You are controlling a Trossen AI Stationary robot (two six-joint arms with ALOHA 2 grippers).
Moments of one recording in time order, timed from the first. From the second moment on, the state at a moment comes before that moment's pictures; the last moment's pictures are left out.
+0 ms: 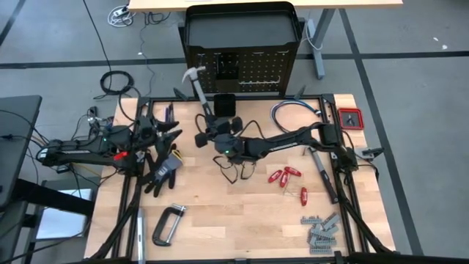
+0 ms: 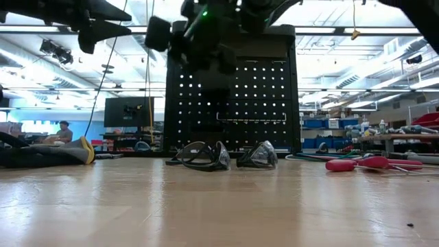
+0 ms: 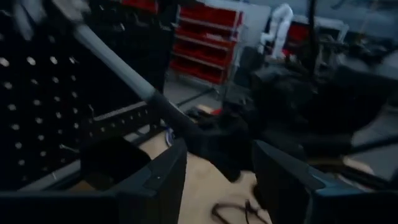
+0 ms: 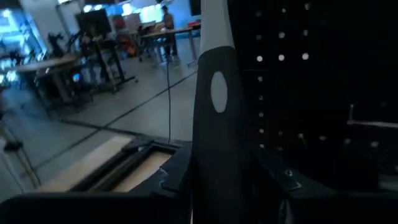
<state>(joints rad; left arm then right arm) 0.00 0.38 0.44 -0.08 -0.40 -0.24 0.01 2.18 1.67 0.33 1.05 0.39</state>
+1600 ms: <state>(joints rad) 0.00 0.31 0.52 -0.33 -0.39 -0.13 -0.10 2.22 1.73 0.27 1.01 0.68</state>
